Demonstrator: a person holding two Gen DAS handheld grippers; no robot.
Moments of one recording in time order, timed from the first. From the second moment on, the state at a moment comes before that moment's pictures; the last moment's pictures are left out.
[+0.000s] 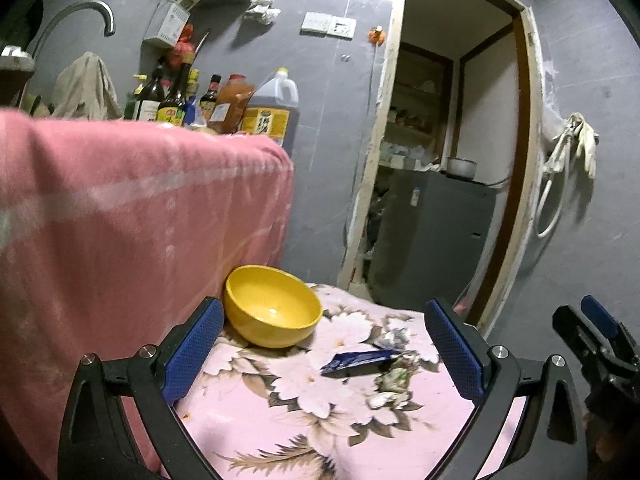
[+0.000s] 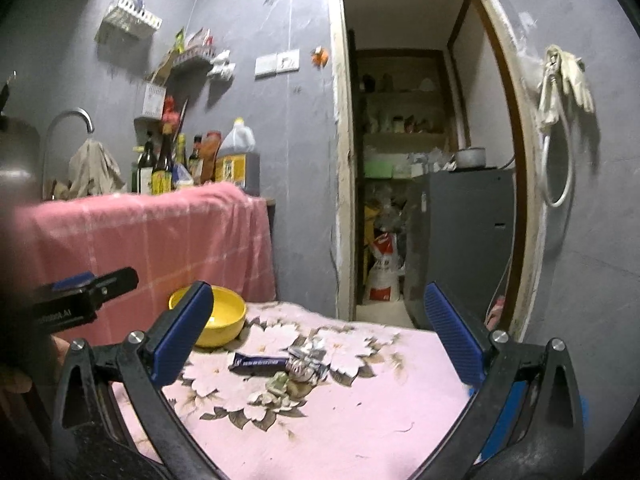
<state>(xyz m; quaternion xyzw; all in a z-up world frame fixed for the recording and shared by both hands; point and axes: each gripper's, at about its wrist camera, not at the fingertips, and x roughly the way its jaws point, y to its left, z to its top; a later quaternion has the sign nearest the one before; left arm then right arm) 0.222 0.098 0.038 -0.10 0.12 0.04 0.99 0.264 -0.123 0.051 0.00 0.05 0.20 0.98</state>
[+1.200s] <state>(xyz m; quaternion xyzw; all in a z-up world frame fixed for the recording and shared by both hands) 0.371 0.107 -0.050 -0.15 0.37 -0.03 0.92 0.413 -0.065 -0.046 -0.05 0.31 0.27 0.91</state>
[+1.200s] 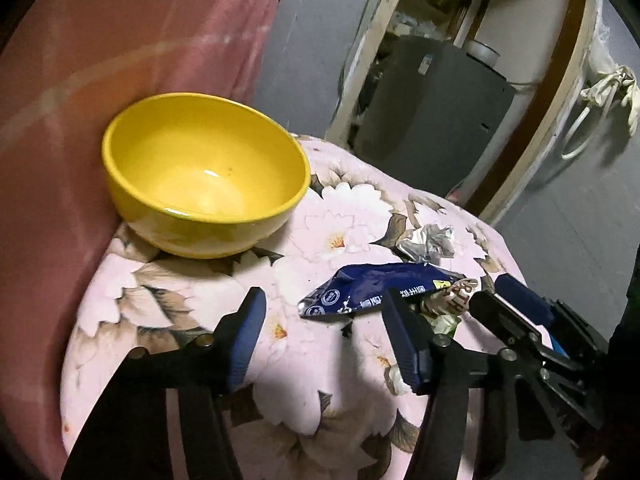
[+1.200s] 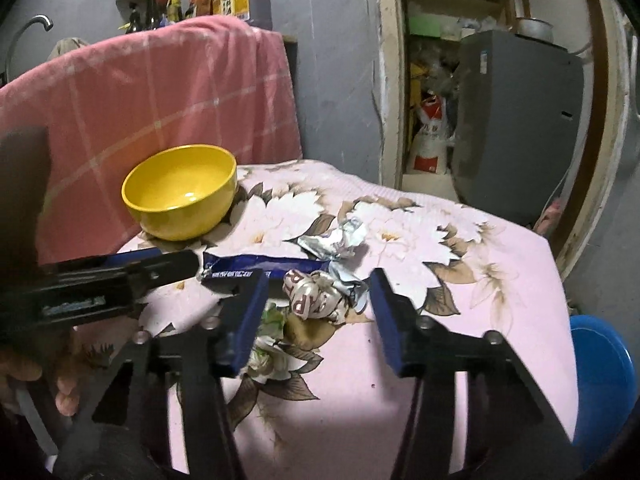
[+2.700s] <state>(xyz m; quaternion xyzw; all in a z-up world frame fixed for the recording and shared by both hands) 0.306 0.026 0.064 -0.14 0.19 -0.11 0.97 0.319 -0.154 0.050 0.02 0.10 0.27 0.96</state>
